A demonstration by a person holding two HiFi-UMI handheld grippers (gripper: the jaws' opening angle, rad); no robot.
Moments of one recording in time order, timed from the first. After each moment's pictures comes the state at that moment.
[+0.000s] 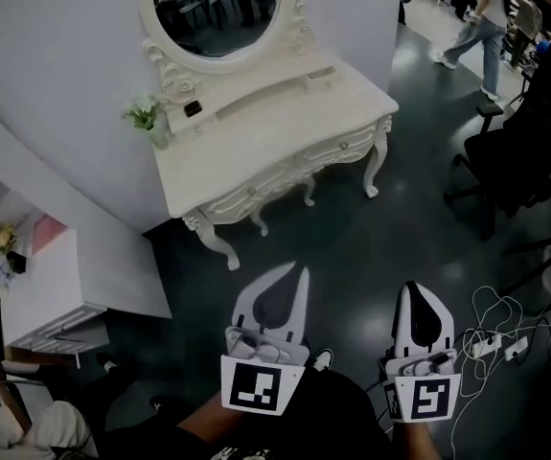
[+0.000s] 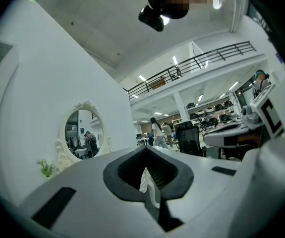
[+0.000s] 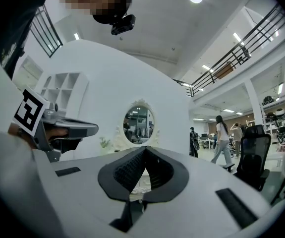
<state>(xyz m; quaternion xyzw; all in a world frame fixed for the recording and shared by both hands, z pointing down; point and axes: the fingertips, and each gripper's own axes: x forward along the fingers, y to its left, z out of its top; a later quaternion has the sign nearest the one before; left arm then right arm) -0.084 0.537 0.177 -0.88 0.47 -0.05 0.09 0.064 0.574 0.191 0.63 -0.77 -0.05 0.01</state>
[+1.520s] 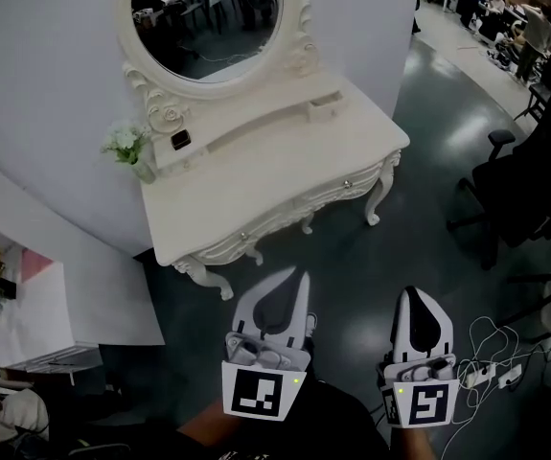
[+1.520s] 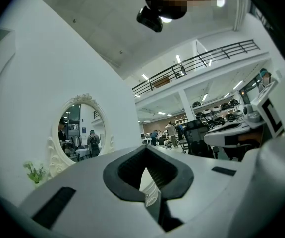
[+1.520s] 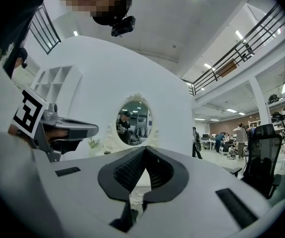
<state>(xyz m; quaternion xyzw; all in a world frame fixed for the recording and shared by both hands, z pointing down) -0.074 0.379 0.183 -0.87 0.48 -0.04 0.08 0.072 0.415 0.193 0.63 -0.77 -0.05 0.02</state>
